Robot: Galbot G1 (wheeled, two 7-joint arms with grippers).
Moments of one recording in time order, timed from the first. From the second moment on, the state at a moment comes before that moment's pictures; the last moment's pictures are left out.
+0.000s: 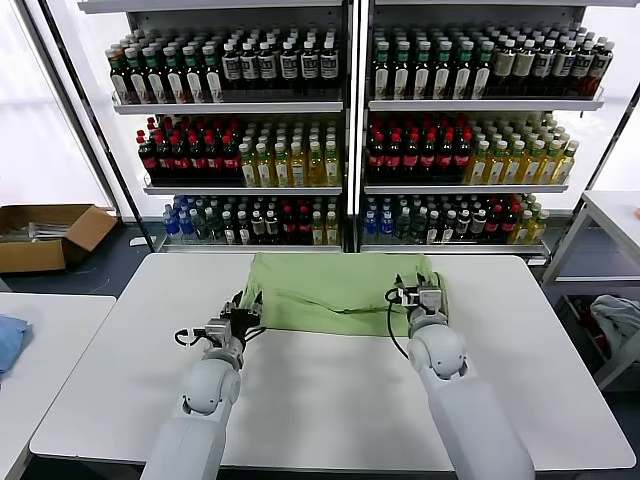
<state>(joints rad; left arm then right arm) 0.95 -1.44 -0.40 -1.54 -0.14 0.34 -0.07 -0.77 1.36 0.24 1.53 0.32 -0.47 0.34</state>
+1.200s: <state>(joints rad) 1.05 -1.39 -0.40 -1.66 -0.10 0.43 -0.06 -1.08 1.22 0.37 1.78 0.37 -0.57 0.38</state>
